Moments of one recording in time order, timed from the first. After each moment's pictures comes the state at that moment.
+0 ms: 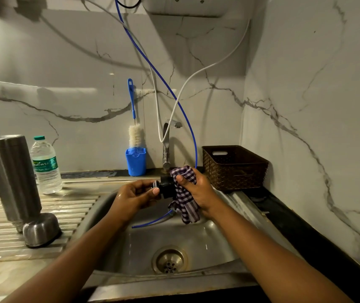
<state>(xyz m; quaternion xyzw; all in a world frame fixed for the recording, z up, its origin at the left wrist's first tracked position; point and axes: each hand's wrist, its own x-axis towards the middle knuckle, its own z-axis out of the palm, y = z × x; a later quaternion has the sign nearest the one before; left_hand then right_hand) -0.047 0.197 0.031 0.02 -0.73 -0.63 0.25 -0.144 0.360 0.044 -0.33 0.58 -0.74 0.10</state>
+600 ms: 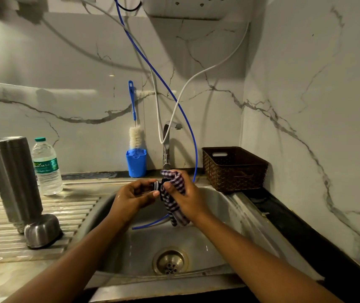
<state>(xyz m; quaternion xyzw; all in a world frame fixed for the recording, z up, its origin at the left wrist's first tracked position) -0.047 0.194 0.030 0.01 -0.73 -0.63 0.27 -0.124 0.341 0.030 -0.39 0.68 -0.62 -0.03</state>
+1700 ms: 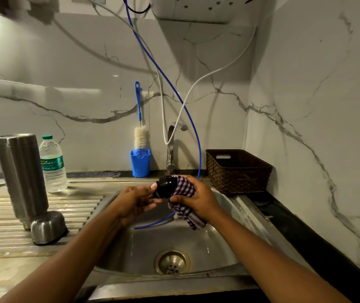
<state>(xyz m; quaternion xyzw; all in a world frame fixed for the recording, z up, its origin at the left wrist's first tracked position) -0.041 0.186 0.047 0.10 -0.61 -0.78 0.12 -0.142 0.358 0.030 -0.42 0.70 -0.58 0.01</state>
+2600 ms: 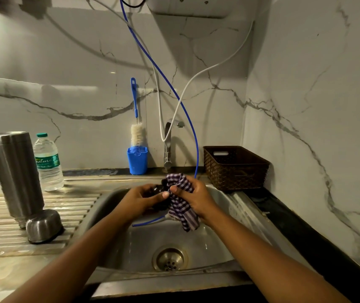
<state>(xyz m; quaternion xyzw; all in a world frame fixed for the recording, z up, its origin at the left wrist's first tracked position) -0.046 0.198 0.035 0.07 -0.80 -0.59 0.13 -0.139 0.356 0.026 -0.32 0.62 -0.71 0.11</state>
